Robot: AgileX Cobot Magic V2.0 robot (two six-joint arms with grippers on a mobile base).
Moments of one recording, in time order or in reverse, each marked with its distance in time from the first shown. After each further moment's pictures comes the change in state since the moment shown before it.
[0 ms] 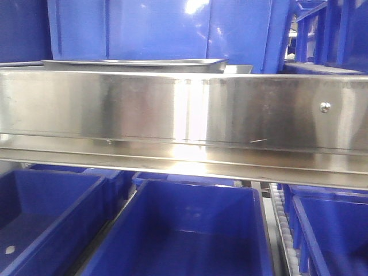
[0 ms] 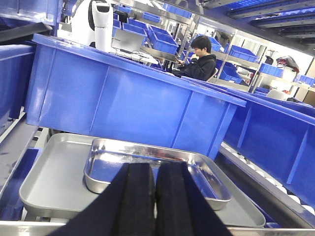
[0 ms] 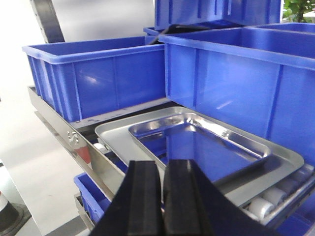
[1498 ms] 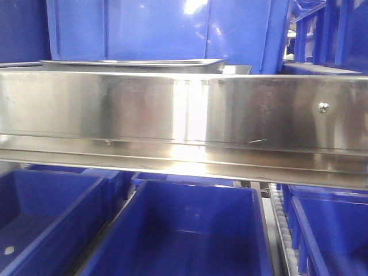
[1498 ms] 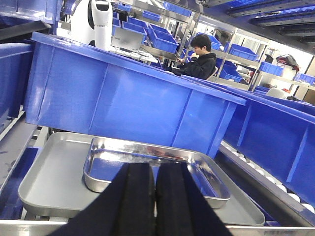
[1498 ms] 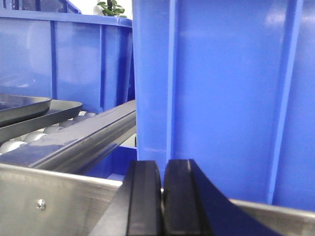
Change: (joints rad) left arm 0.000 -0.001 0.001 0.000 0.004 0.000; right arm -0.784 -0.572 0.596 0.687 -0.151 -0.811
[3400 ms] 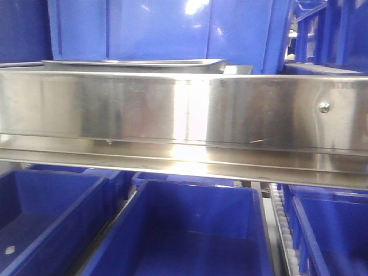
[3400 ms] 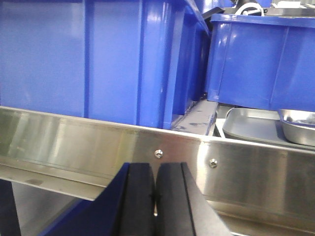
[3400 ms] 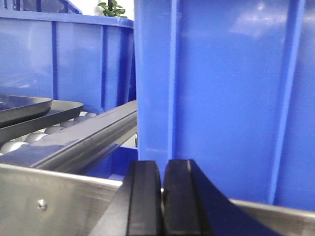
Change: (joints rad) left arm 0.534 -0.326 0.453 0.016 -0.150 0.239; right arm 0.000 -0.002 0.000 0.002 -0.001 -0.001
